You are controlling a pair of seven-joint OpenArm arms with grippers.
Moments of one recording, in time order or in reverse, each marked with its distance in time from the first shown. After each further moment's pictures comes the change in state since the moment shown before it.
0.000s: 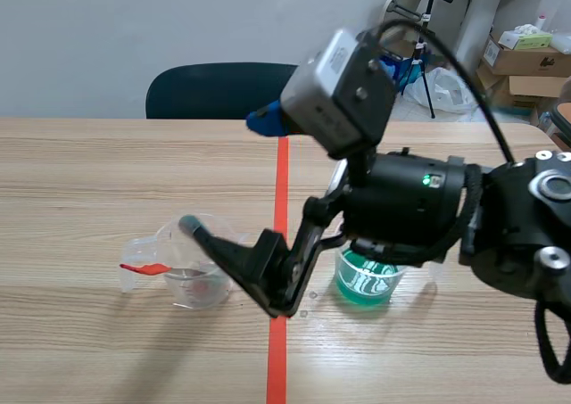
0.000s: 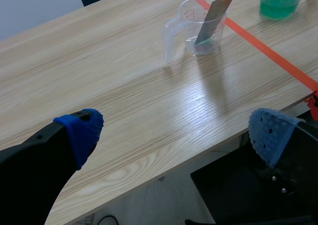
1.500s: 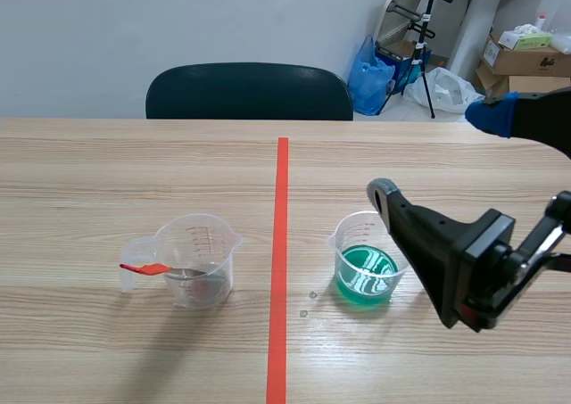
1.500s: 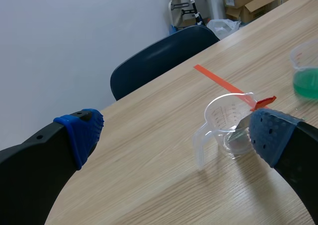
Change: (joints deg) left arm -14.1 10.1 0.1 25.9 -0.1 0.0 16.8; right arm -38.7 -0.2 37.4 21.7 6.6 -6.0 -4.3
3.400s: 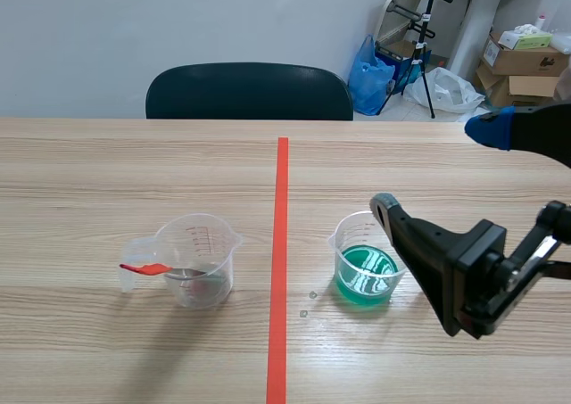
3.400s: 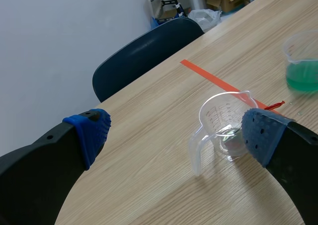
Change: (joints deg) left arm -4.9 -10.2 4.0 1.3 -6.4 0.0 14.2; right arm 0.3 0.0 0.0 -0.1 -0.2 0.1 -4.1
